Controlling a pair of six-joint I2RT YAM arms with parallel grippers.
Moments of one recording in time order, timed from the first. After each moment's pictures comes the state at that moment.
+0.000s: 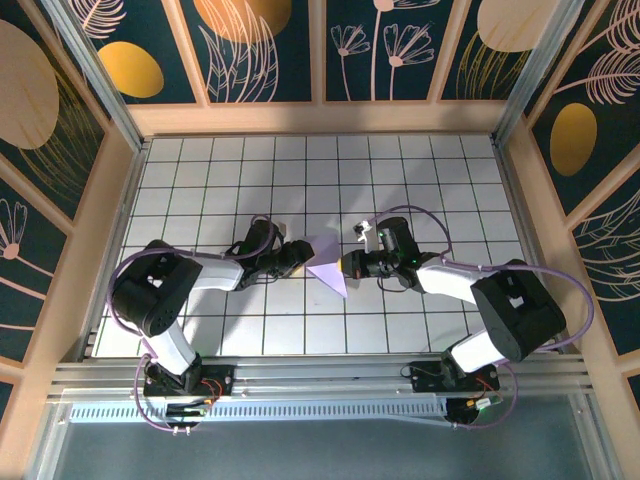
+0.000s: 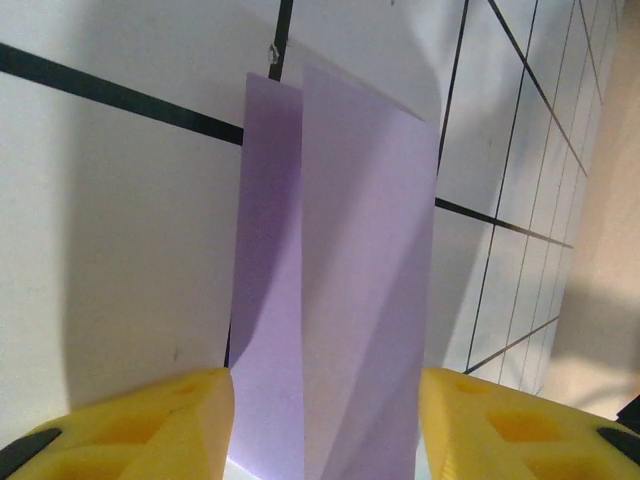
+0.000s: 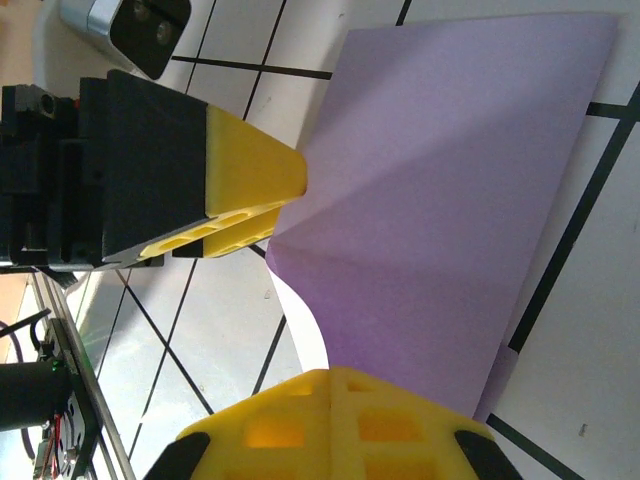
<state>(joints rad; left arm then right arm) -0.58 1.72 0.64 0.37 0.39 -1.12 0.56 1.48 0.57 0.19 -0.58 0.50</state>
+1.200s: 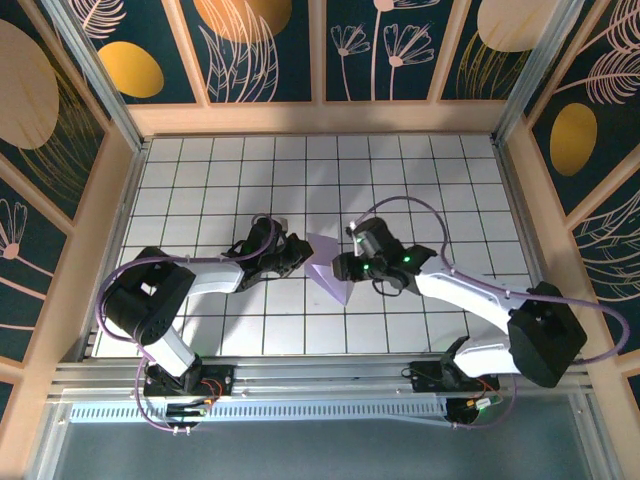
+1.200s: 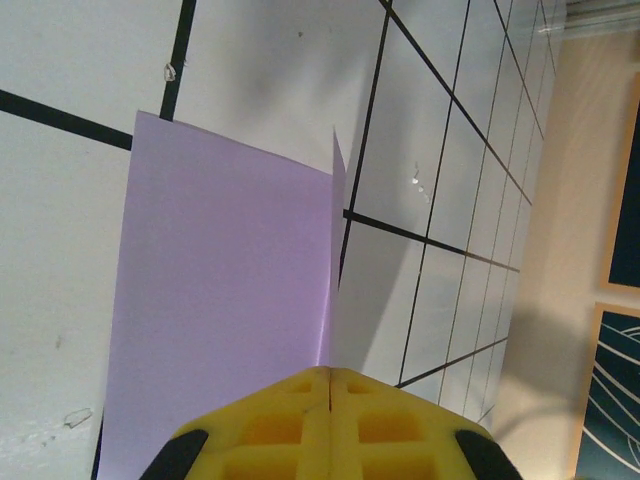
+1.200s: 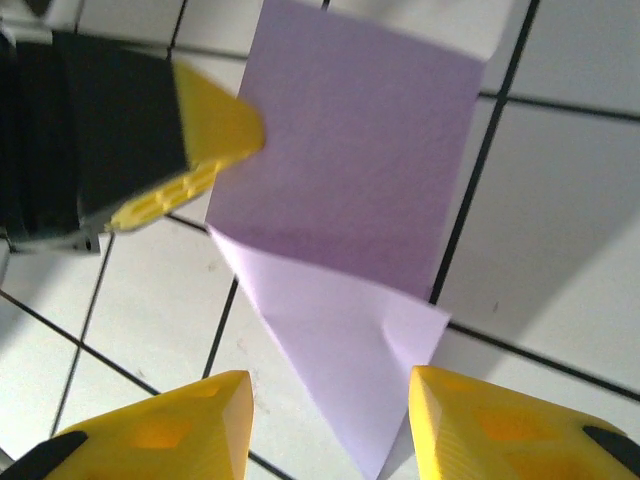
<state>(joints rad) -0.62 1.66 0.65 0.38 0.32 -1.23 0.82 1.33 0.79 -0.36 -0.06 0.53</state>
